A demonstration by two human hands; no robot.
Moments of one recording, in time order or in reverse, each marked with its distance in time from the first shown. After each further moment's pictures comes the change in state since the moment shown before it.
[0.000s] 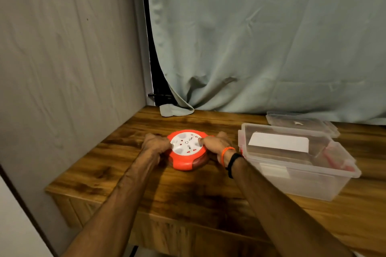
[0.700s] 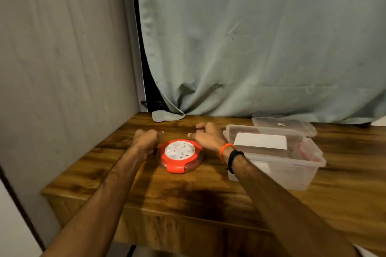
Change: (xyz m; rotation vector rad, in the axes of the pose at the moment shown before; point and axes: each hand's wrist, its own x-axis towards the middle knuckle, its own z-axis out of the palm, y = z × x) left_hand -0.024 0.021 -0.015 -0.204 -0.110 0.025; right_hand -0.035 -0.023 -0.030 -0.286 -0.055 -0.357
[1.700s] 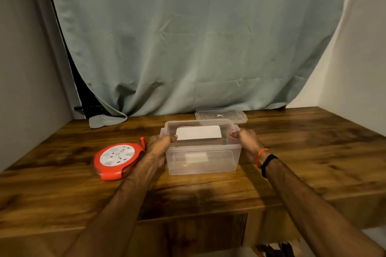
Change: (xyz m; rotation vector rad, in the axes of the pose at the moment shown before) left_hand -0.076 -0.020 0.180 -0.054 -0.357 -0.058; right_hand -0.078 0.153 -0.201 0.411 0.400 0.242
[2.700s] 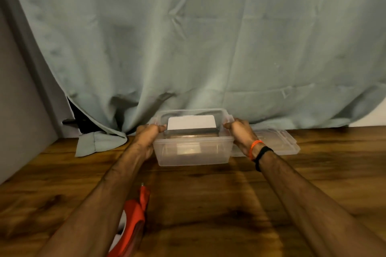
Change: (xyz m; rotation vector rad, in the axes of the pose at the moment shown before) left_hand 0.236 0.079 -0.019 -0.081 0.086 0.050; right_hand 0.222 -0.042 0.130 0.056 -0.105 -0.009
